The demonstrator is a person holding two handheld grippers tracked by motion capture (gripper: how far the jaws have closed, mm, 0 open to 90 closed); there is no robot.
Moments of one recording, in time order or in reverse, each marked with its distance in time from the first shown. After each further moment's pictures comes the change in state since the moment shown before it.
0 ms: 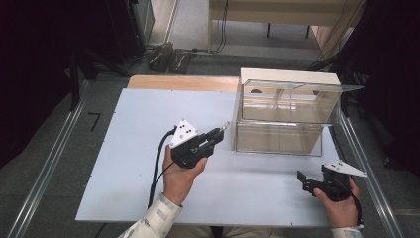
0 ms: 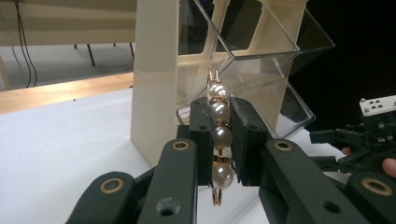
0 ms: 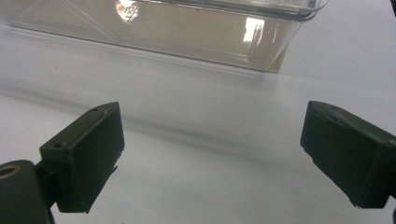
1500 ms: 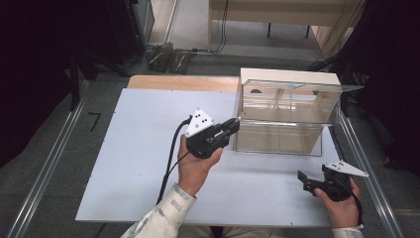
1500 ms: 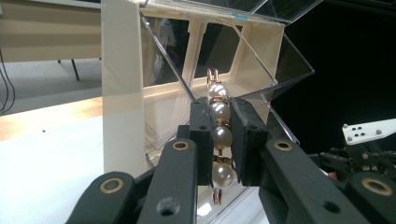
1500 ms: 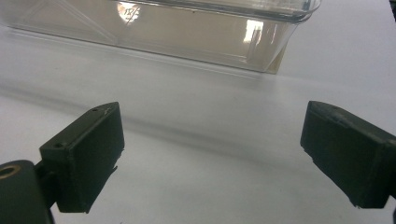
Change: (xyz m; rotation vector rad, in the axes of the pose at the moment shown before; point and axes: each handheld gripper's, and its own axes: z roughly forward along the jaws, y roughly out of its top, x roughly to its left) left arm -0.016 0.024 0.028 -0.045 -0.054 0.009; right arm -0.002 0.000 -0.001 -0.002 0.004 0.003
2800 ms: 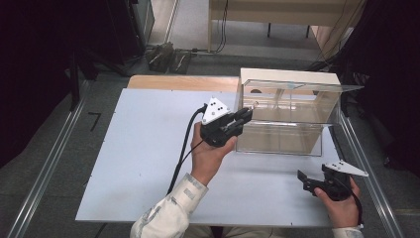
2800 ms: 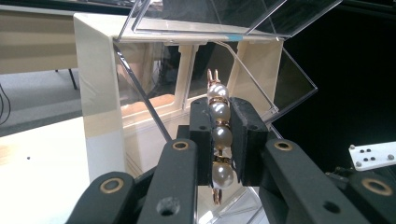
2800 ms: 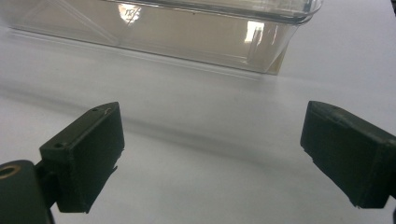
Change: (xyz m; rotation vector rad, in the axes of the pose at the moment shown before) left arm -0.006 0.020 0.033 -0.009 -0.004 0.026; right arm -0.001 0.001 0.001 -0.001 0.003 0.000
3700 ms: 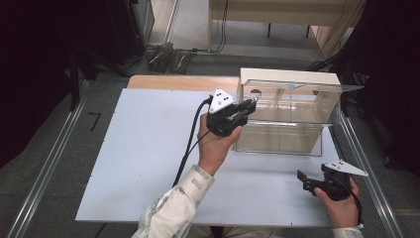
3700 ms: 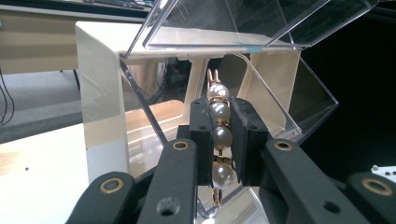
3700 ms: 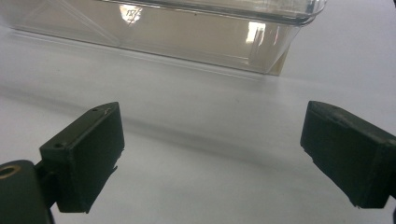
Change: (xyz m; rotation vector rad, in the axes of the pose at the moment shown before) left arm 0.008 0.009 0.025 -0.006 0.021 -0.014; right arm 0.000 0.000 0.001 -0.001 0.008 -0.003
